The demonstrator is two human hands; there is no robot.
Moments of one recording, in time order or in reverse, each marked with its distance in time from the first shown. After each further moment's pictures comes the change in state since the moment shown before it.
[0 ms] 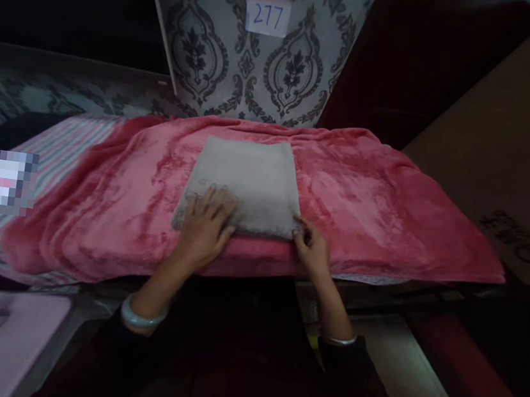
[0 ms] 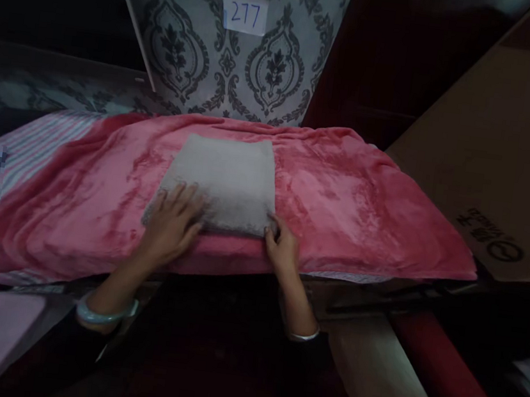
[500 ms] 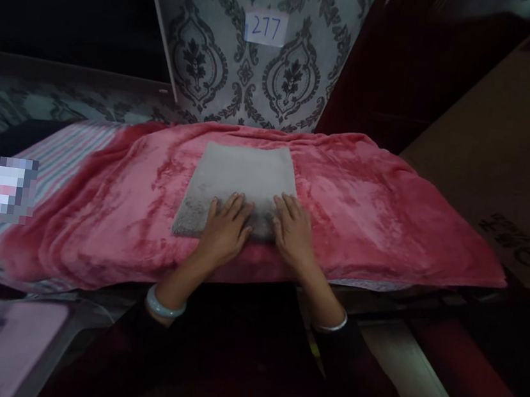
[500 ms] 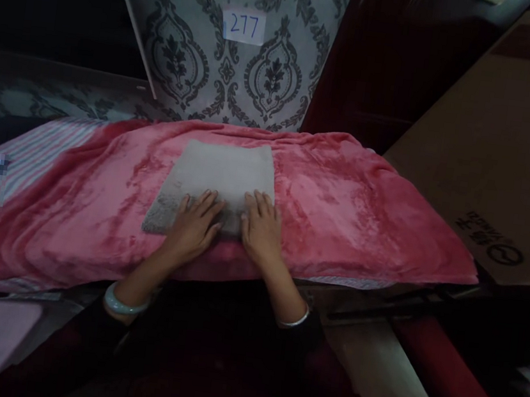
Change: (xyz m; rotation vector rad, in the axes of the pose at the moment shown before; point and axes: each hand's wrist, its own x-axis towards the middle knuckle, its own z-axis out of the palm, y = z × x) left_hand 0.027 0.030 0.012 0.033 -0.132 0.037; right_hand 0.022 -0.053 0.022 -0.456 -0.083 -0.402
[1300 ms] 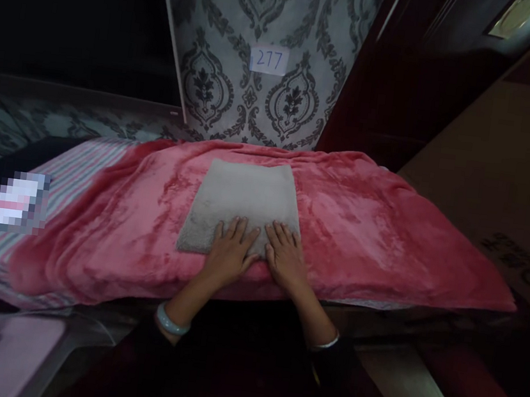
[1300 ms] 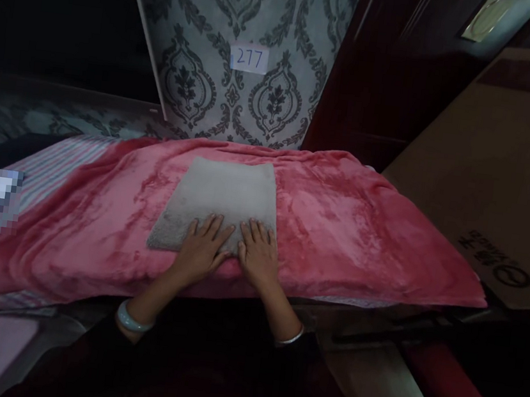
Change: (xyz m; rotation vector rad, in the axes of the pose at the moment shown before) left_hand -0.005 0.001 0.028 0.085 0.000 0.026; right_hand -0.010 -0.006 0.027 -0.138 -0.249 0.028
